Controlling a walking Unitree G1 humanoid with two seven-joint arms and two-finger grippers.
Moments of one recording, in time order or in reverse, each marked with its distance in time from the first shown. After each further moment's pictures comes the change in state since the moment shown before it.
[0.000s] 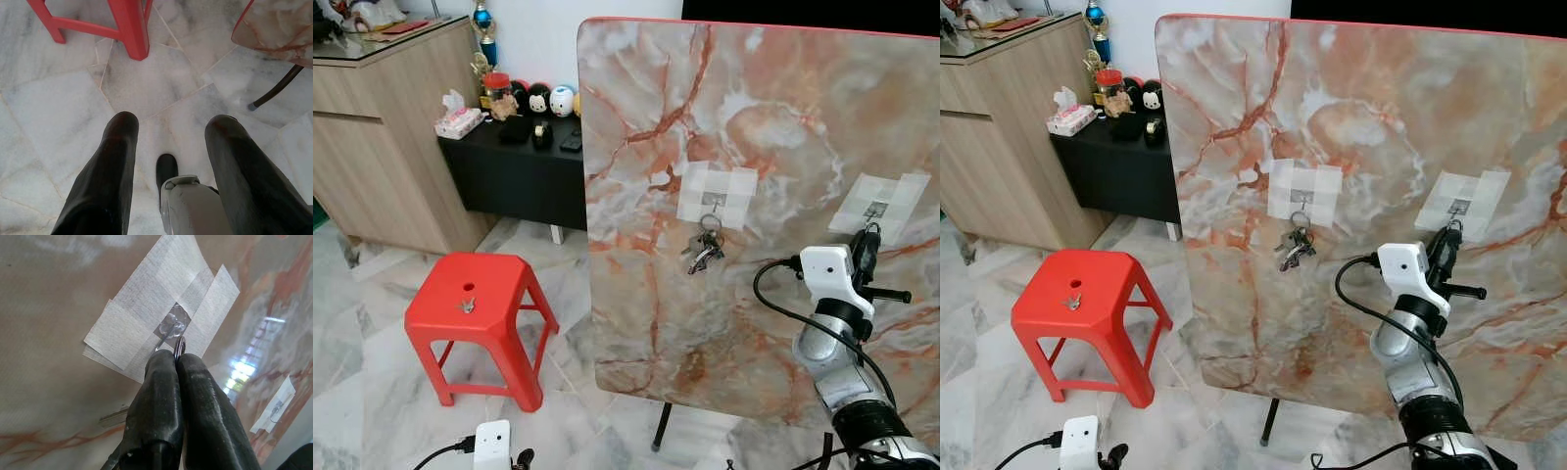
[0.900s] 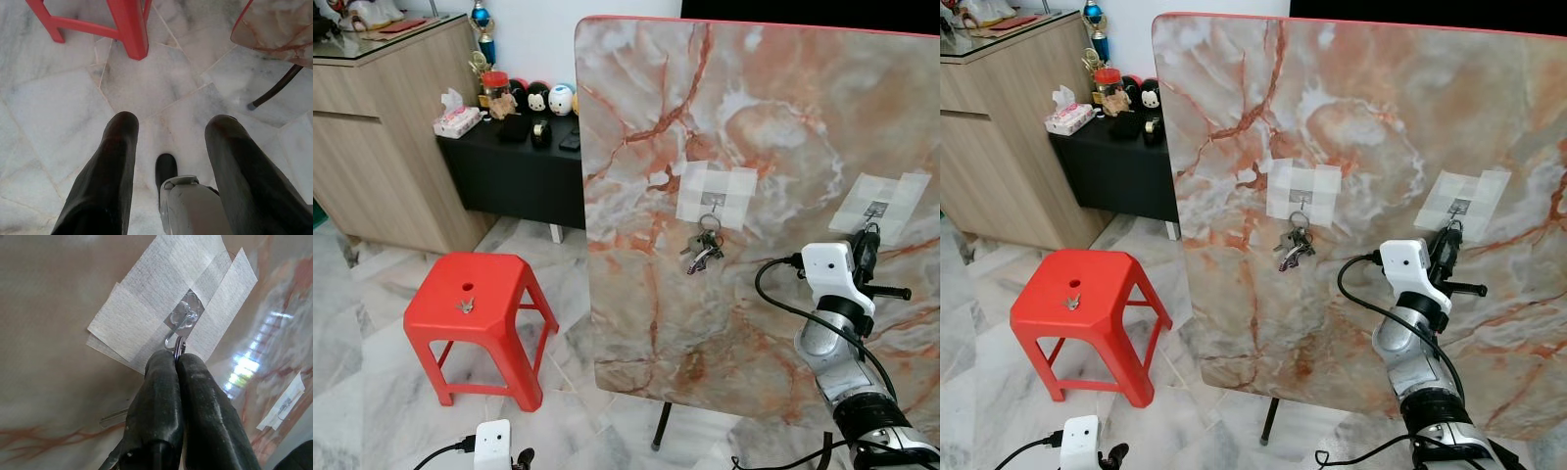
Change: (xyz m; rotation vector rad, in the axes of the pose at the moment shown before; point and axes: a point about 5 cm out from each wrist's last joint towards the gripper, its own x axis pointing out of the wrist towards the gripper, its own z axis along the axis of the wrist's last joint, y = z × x) left arm 0.000 -0.001 0.000 -0.002 0.000 -0.003; right arm 0.005 0.001 -0.003 -0.007 0.031 0.017
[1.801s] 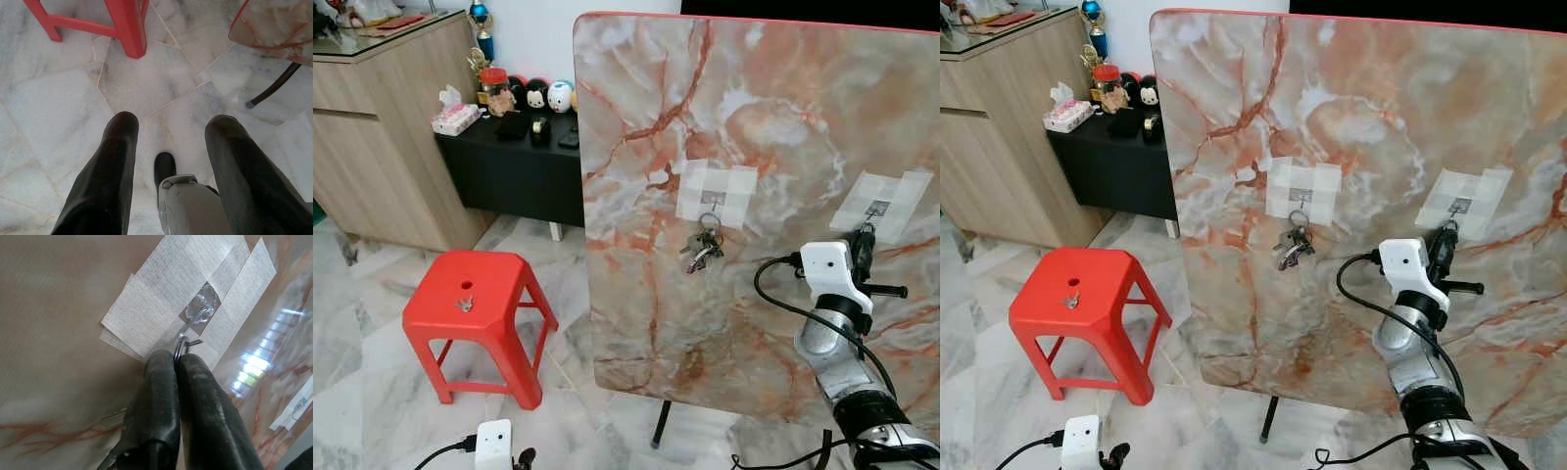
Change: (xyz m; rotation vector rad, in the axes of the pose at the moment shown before) left arm 0.000 -0.001 0.000 0.000 -0.001 -0.005; right arm 0.001 0.003 -0.001 0.020 0.008 0.036
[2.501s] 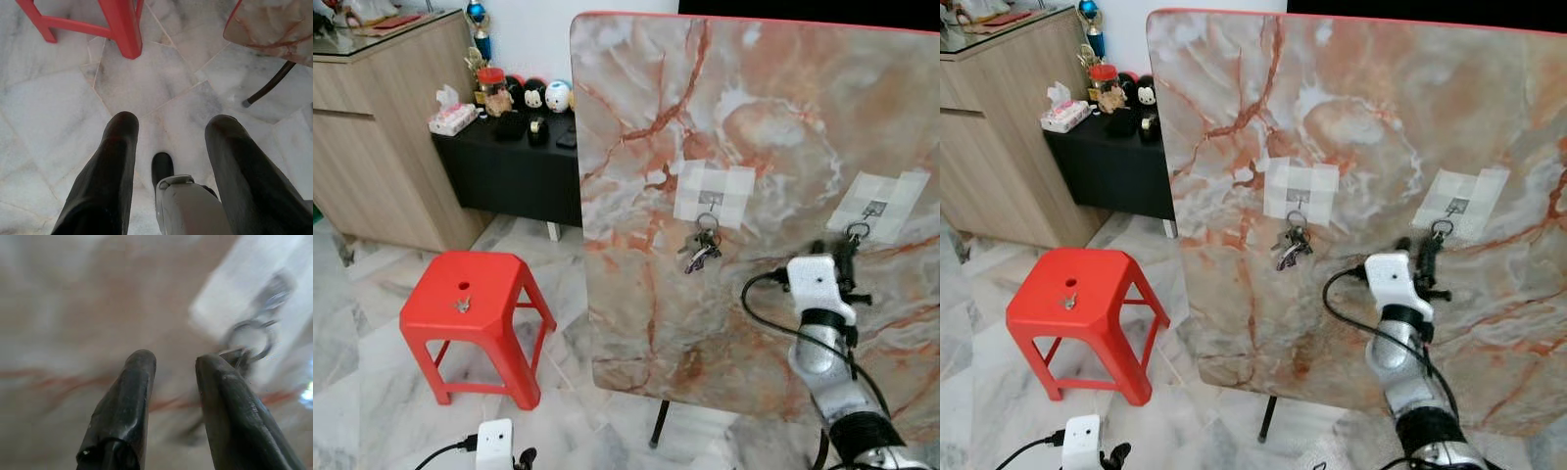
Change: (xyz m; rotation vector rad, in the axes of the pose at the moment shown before) left arm 0.000 -0.001 0.000 0.005 0.001 -0.011; right arm -0.033 0.020 -0.006 0.163 -0.035 0.249
